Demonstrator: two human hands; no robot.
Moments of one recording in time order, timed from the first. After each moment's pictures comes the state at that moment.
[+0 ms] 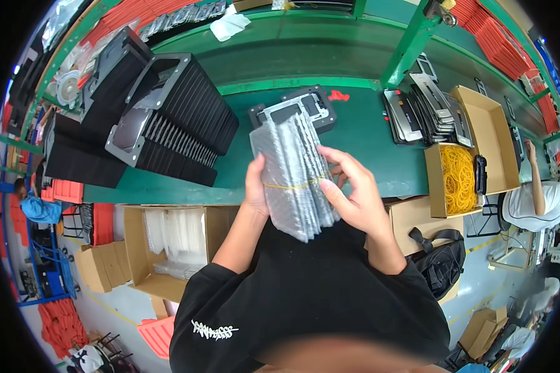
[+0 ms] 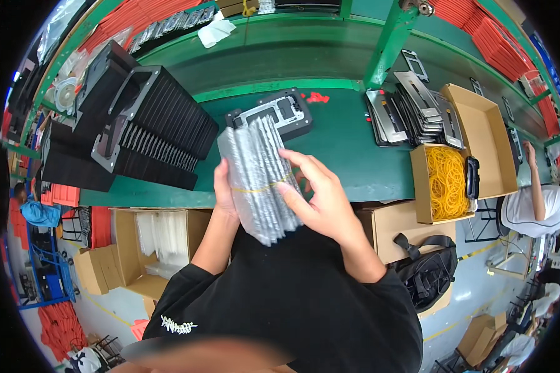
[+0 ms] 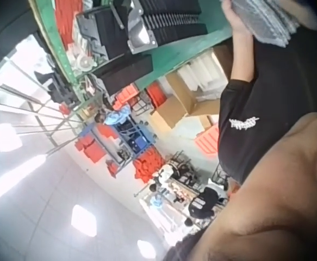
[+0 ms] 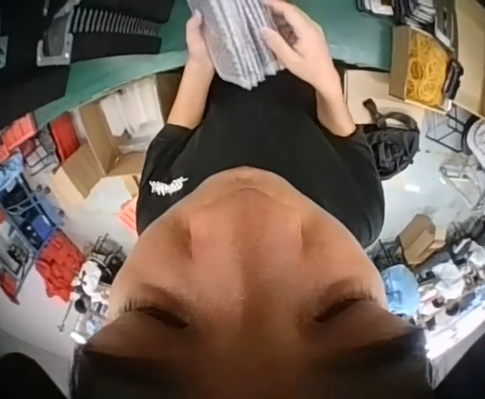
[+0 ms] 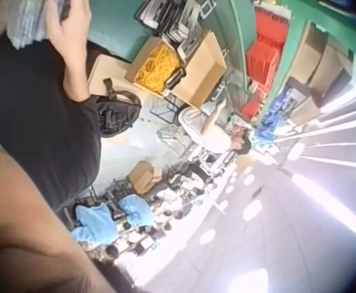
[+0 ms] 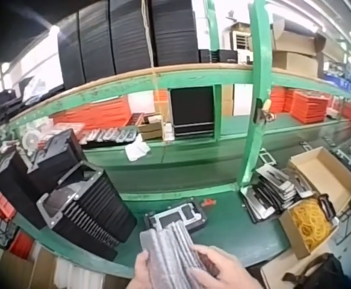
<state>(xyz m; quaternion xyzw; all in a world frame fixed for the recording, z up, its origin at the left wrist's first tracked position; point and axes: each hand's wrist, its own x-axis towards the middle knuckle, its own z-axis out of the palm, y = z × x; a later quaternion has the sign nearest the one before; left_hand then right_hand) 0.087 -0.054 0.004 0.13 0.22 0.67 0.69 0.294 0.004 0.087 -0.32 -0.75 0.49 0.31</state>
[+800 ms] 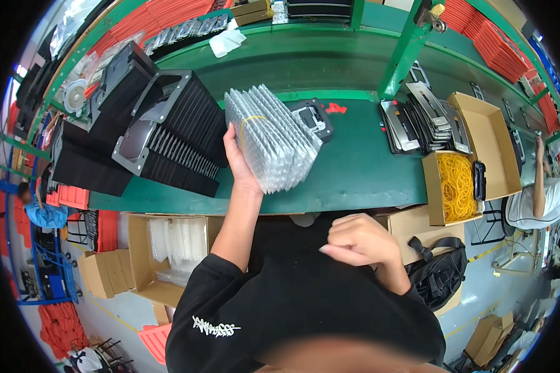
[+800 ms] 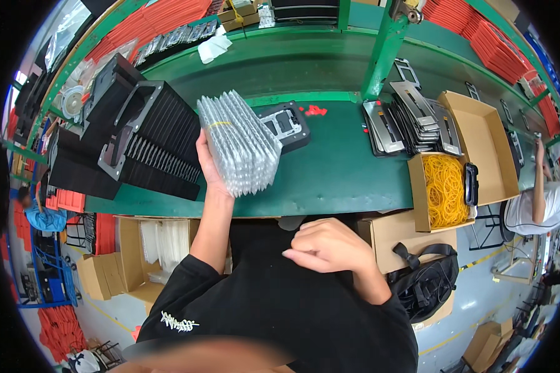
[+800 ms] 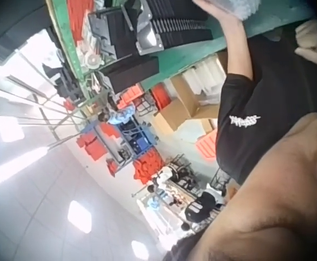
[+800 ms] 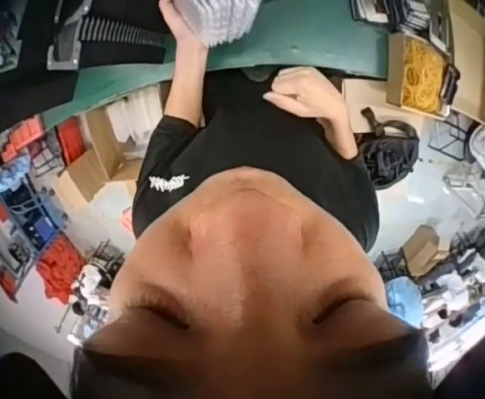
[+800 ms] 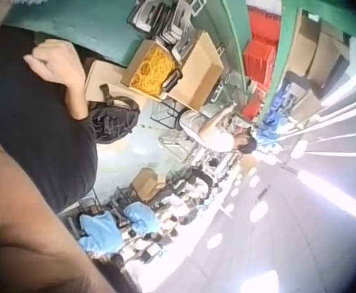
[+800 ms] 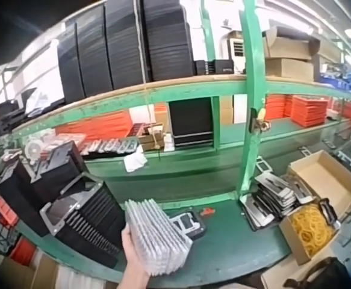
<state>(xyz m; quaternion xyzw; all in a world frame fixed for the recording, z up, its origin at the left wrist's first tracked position) 0.053 0.004 0.035 0.05 0.20 0.76 0.61 0.340 -0.006 0.083 -0.04 -0.92 0.38 0.14</state>
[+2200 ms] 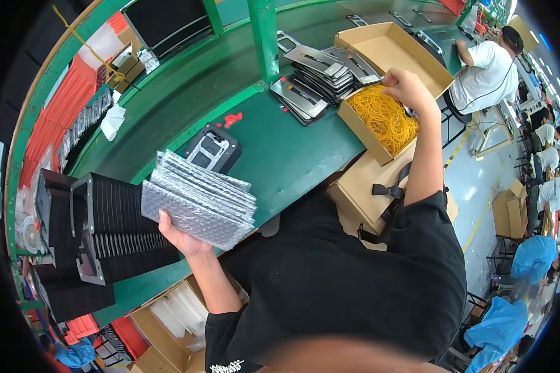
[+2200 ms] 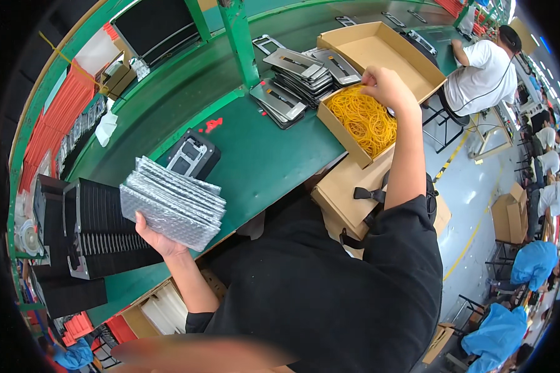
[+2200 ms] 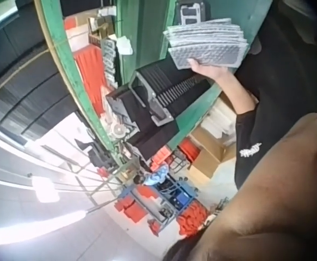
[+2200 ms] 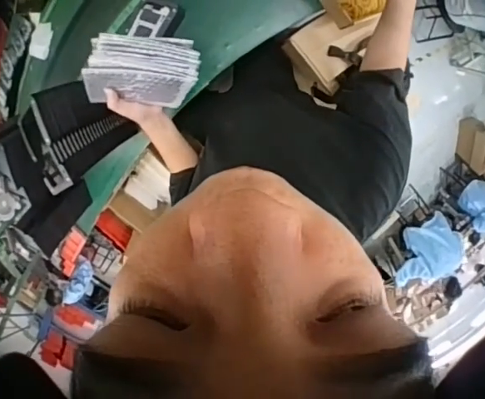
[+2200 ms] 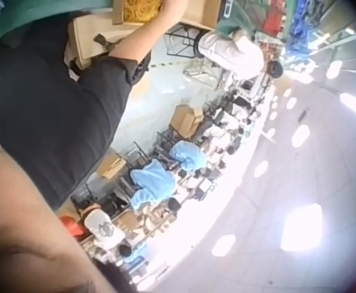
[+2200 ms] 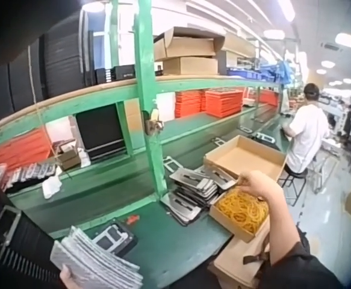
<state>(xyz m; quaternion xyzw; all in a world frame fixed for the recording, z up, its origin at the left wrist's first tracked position) 0.063 -0.022 0.029 0.20 0.20 0.76 0.59 0.586 0.148 0.113 -0.66 -0.72 0.08 0.20</state>
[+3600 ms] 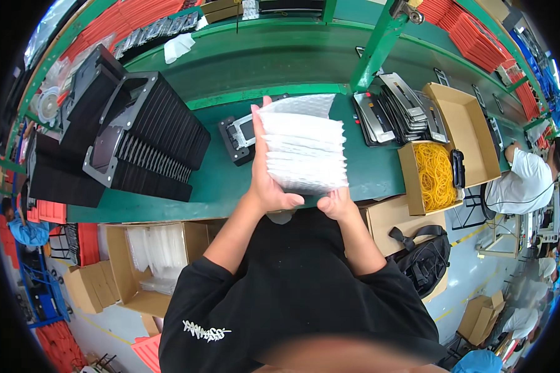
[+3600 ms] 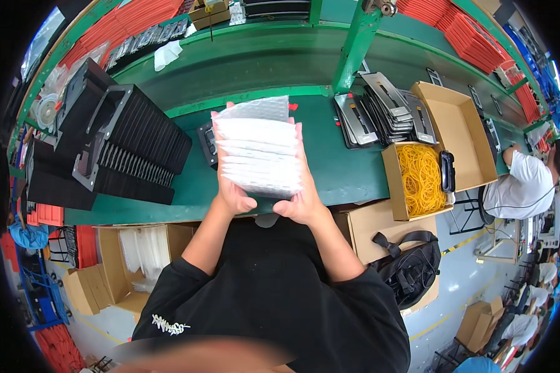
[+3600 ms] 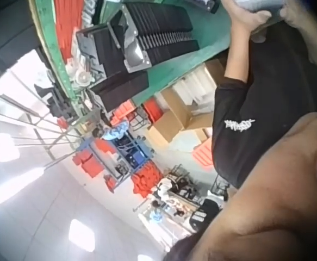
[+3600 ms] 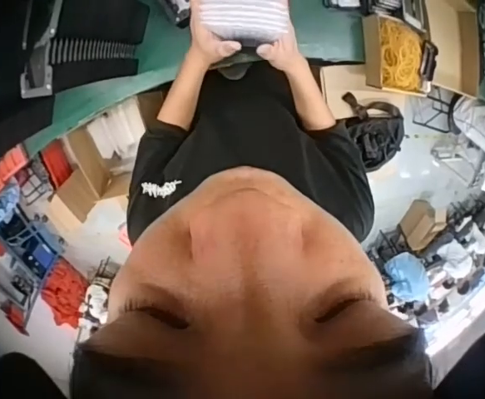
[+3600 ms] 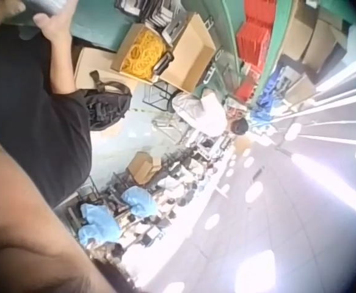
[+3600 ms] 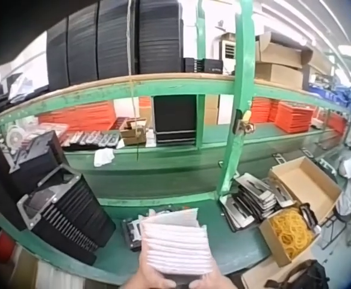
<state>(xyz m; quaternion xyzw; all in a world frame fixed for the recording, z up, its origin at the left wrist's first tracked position) 0.131 0.016 0.033 0.60 0.31 0.67 0.30 0.296 0.031 0.016 -0.19 -0.64 0.59 0.46</state>
